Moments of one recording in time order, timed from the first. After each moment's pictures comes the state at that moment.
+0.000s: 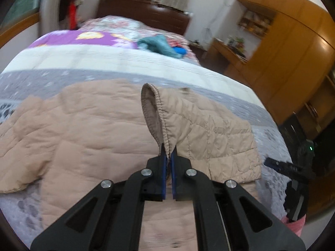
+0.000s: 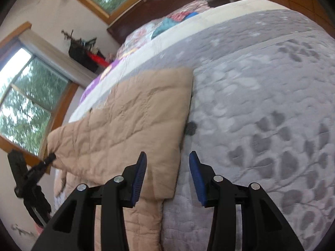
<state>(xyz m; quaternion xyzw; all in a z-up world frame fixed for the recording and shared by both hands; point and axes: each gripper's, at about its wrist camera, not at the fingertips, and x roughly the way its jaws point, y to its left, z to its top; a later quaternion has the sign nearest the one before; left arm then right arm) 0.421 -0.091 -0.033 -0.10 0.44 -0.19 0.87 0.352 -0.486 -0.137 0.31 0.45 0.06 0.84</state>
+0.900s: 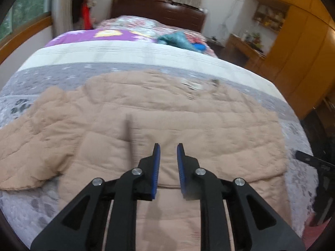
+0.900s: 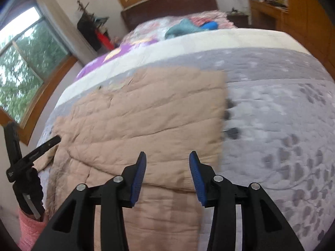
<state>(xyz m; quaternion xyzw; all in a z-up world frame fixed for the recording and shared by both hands) 0.420 -0.081 -0.057 -0.05 0.44 -0.15 0.88 0.364 -0.381 -0.089 0.17 0.47 0.05 0.87</state>
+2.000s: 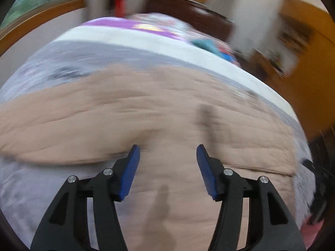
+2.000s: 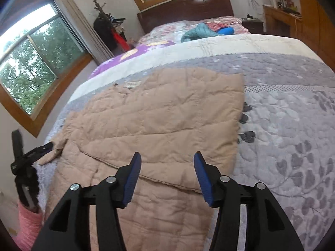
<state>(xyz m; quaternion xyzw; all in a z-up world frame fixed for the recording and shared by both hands) 0.376 0.082 -0.063 -0.13 0.45 -0.02 0.89 0.352 -0.379 -0.097 0.17 0.44 0.10 0.88</state>
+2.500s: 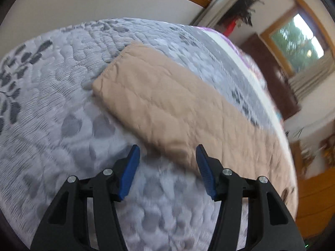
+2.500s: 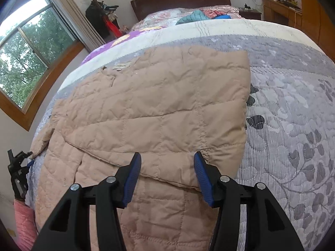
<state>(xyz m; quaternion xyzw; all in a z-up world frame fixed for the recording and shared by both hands) 0.318 0.363 -0.112 -0.38 0.39 0.18 0.82 0.370 -0.365 -0.134 0.16 0.48 0.09 0.86</state>
